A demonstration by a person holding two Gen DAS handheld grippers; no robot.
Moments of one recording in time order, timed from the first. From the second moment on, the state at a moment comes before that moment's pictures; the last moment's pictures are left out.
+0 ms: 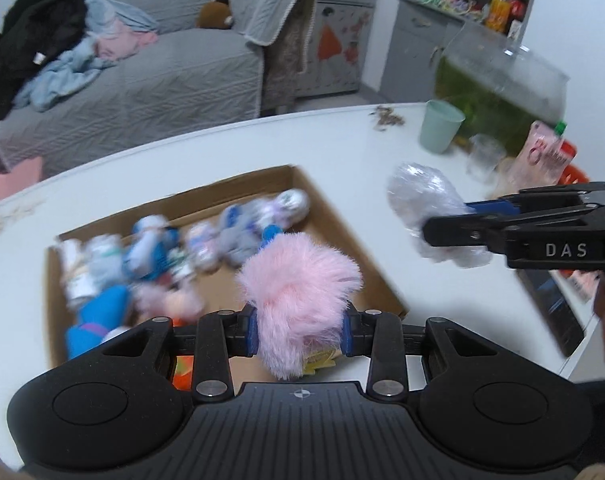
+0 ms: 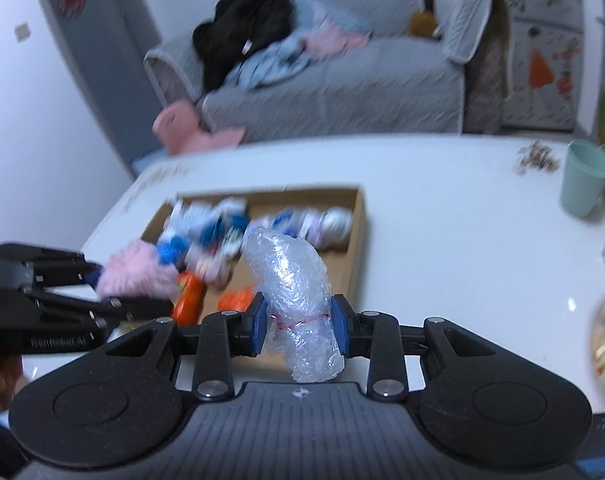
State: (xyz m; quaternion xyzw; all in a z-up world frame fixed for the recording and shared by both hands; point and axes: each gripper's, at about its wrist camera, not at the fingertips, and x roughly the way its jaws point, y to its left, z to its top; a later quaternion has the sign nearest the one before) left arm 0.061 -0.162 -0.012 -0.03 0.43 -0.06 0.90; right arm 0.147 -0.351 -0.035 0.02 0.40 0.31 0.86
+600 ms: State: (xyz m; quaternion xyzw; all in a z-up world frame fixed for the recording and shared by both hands) left arm 0.128 -0.140 -0.095 0.02 0.49 -0.03 0.87; right arm 0.183 -0.325 -0.052 0.00 0.41 0.31 0.86
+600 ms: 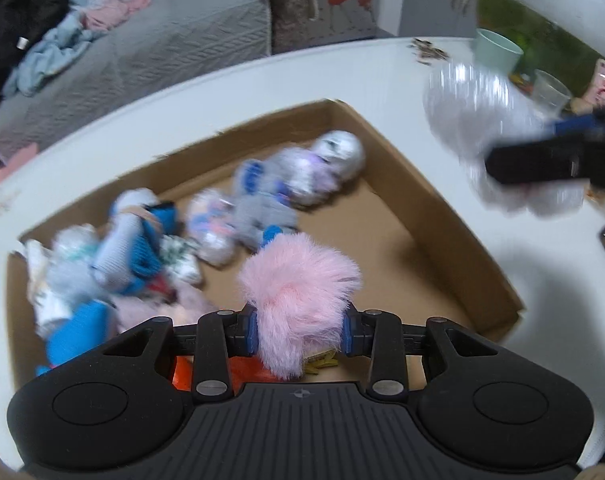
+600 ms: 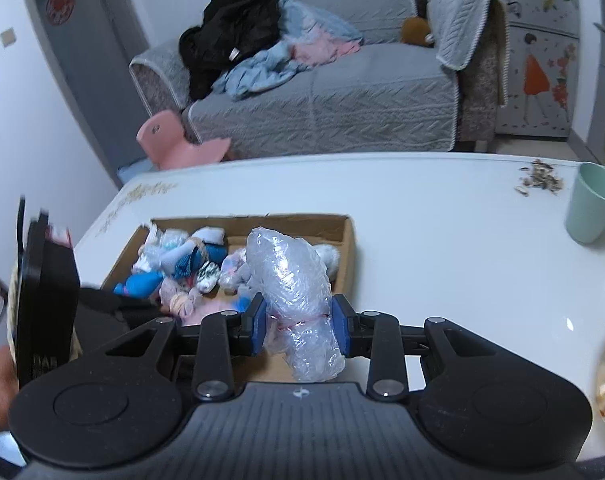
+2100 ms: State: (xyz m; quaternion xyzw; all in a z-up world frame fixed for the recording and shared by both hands) left arm 0.167 -0.143 -0.104 0.07 0.49 0.00 0.87; right arm 0.234 -0.277 -0.103 -0.04 0.48 0.32 0.82
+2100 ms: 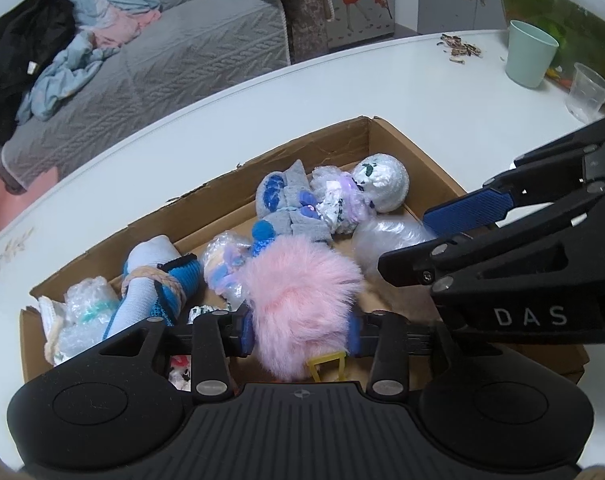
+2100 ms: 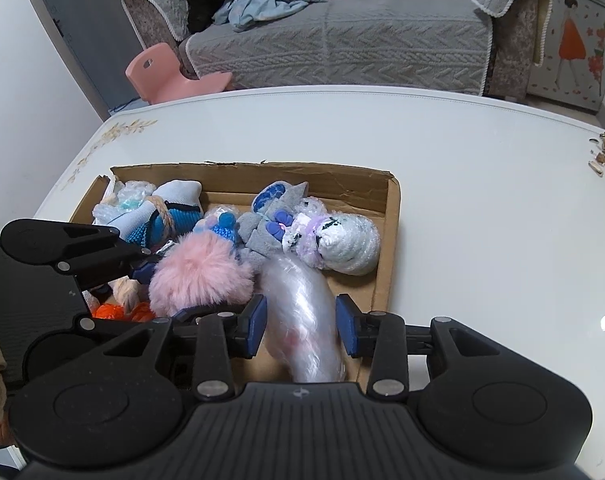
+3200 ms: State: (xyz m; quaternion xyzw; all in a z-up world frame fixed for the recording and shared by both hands) left arm -0.006 -0.146 -0.050 -0.07 0.49 0.09 0.86; right arm 0.155 -0.300 -0.054 -0.09 0.44 0.37 0.82
